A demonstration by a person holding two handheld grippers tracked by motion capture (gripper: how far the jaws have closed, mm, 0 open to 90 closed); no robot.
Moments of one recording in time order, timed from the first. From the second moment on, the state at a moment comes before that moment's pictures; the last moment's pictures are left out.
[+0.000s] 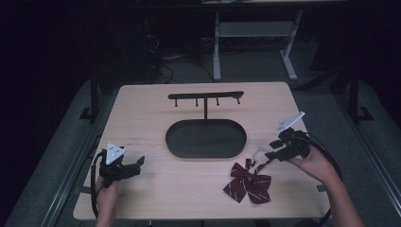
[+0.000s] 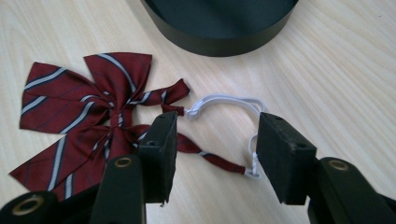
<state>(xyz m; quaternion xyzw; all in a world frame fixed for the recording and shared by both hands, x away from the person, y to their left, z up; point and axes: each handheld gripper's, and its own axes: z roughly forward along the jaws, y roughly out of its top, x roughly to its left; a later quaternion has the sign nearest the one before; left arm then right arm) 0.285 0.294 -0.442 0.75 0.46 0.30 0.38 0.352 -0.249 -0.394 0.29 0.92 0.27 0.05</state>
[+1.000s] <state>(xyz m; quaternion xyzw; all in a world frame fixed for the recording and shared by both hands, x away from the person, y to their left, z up) 0.285 0.295 -0.442 0.74 0.46 0.30 0.38 0.394 -0.239 -0.435 0.29 0.94 0.19 0.04</state>
